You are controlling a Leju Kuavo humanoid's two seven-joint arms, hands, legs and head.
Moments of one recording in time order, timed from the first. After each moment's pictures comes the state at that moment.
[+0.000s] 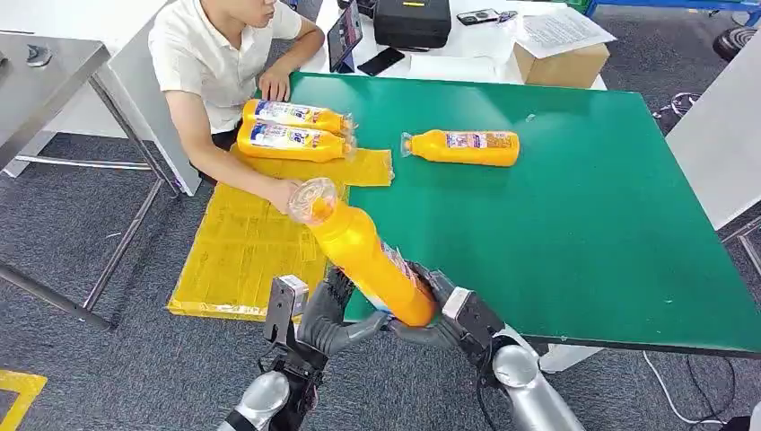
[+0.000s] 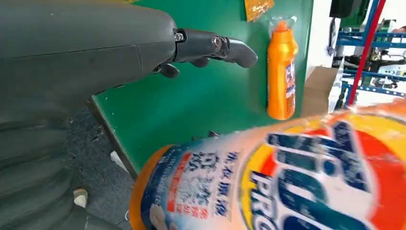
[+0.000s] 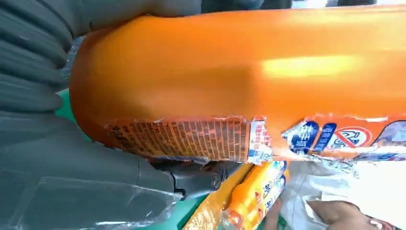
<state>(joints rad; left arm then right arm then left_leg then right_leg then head) -0.14 -0.19 -0.54 -1.17 0.45 0.18 -0.28 -0.19 -0.05 0.43 -1.27 0.12 0.29 -0.54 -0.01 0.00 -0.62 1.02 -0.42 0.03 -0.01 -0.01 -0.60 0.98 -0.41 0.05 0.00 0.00</state>
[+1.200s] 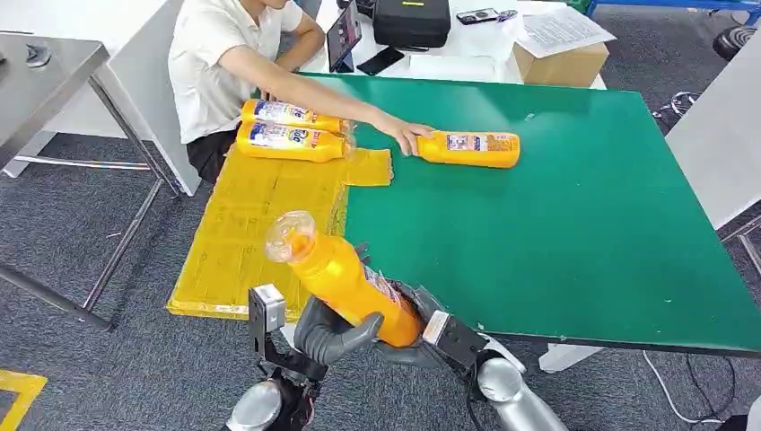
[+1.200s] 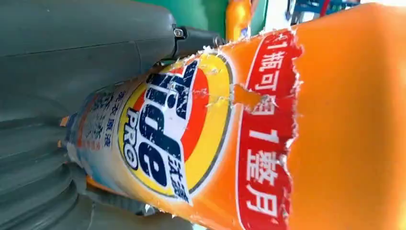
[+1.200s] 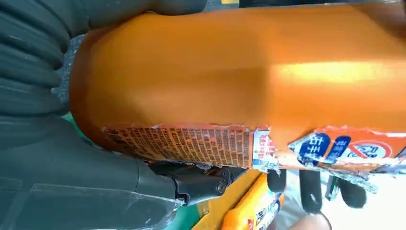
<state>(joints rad) -0.07 -0.18 -0.55 -1.33 0.48 0.06 -0.32 -0.18 -0.05 0.51 -1.24 0.21 0.25 -0.56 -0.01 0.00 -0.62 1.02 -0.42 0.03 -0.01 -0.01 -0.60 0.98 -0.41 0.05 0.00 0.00</state>
